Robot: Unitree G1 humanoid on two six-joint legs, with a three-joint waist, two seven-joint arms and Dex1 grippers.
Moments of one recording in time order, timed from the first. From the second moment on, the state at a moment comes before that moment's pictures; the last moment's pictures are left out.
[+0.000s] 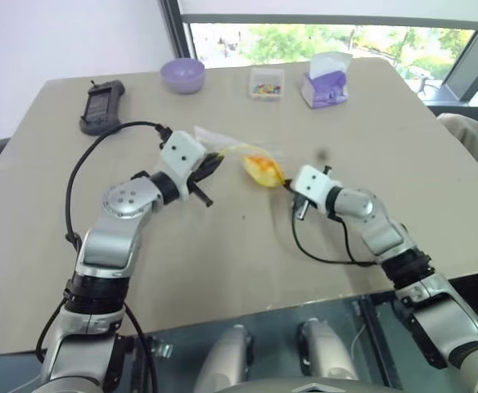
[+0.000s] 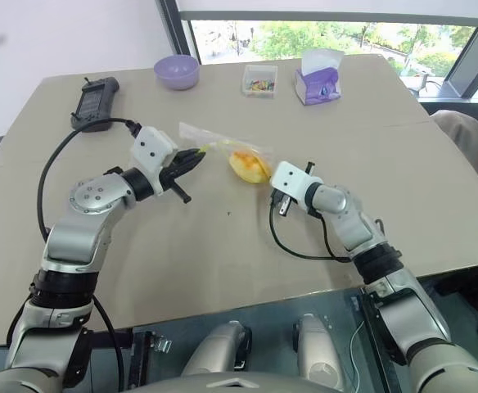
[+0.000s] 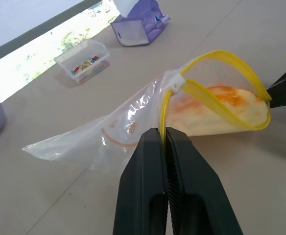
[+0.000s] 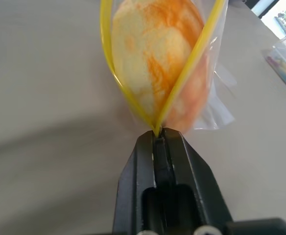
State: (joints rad) left arm -0.45 0.58 0.01 -0.18 -0.15 0.42 -0.65; right arm -0.65 -0.35 0.34 0.31 -0.25 0.02 0.62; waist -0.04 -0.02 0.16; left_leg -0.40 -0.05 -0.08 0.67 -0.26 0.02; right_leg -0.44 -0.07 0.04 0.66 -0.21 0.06
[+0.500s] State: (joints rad) left arm -0.63 0.56 0.12 -0.16 -0.48 0.63 -0.70; right arm -0.98 -0.69 0.24 0.36 -0.18 -0.14 0.84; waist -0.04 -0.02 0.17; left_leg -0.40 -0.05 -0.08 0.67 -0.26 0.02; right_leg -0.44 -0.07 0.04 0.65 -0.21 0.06
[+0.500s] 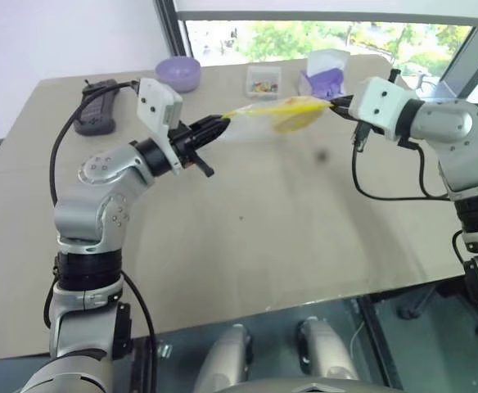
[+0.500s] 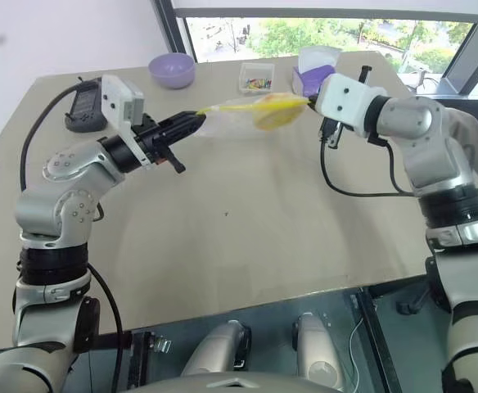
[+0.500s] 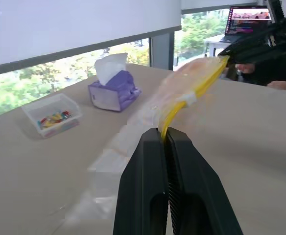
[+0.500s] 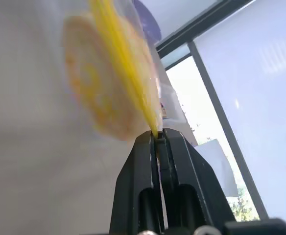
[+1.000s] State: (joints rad) left arm -0.50 0.57 -0.09 0.04 -0.12 0.10 -0.69; right arm -0.76 -0.66 0.26 0.38 -0.26 -0.27 0.70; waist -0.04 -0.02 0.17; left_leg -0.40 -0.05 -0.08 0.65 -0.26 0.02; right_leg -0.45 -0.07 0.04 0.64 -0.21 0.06
